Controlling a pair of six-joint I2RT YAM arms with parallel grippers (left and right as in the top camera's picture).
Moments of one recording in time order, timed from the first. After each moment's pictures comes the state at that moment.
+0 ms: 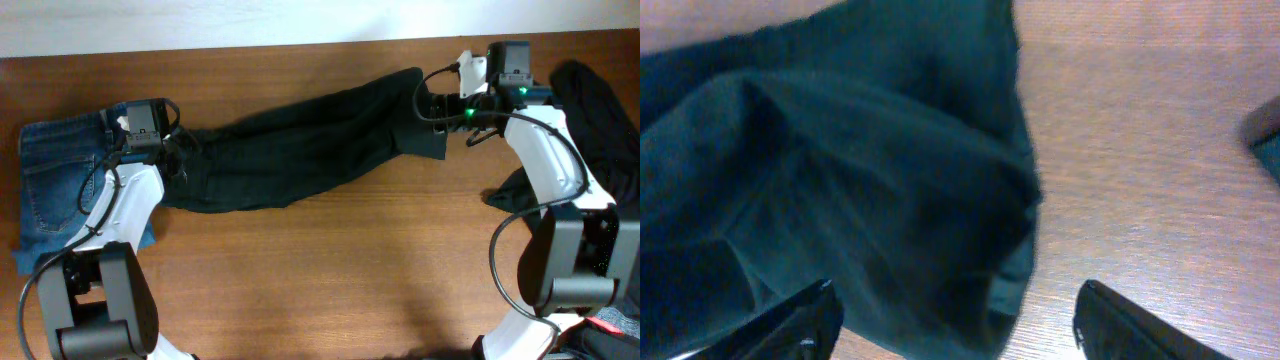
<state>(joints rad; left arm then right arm) 0.07 1.79 1.19 -0.36 -0.03 -0.60 -0.07 1.90 1.53 -0.68 -0.26 -0.11</state>
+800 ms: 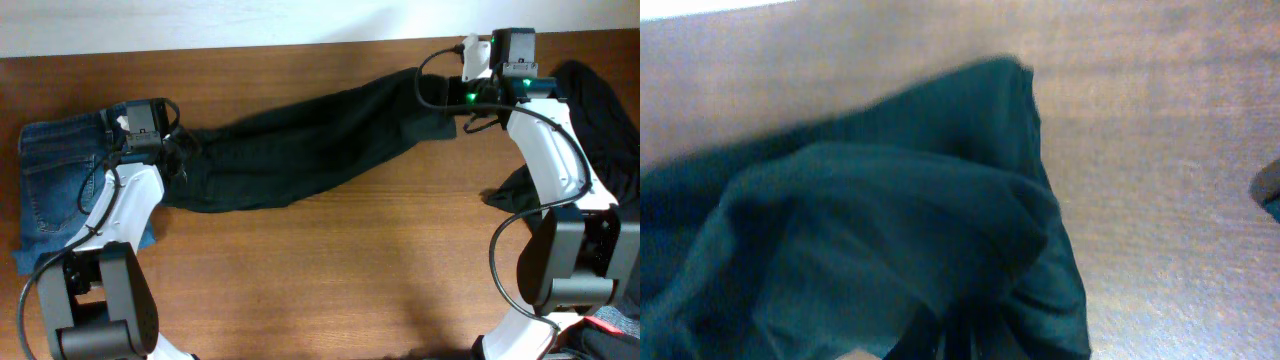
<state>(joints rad) 0.07 1.79 1.19 -0.35 -0.03 -0.60 -0.07 1.90 1.61 -0.62 -0.32 0.03</state>
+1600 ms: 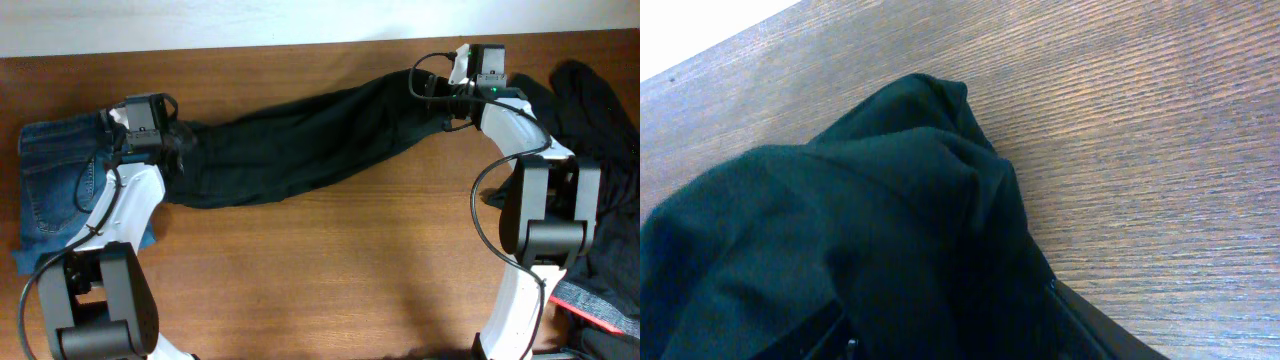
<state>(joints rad) 0.06 1.79 1.19 -0.25 -0.13 -0.61 -0.07 2.18 1.62 -0.33 -0.31 0.26</state>
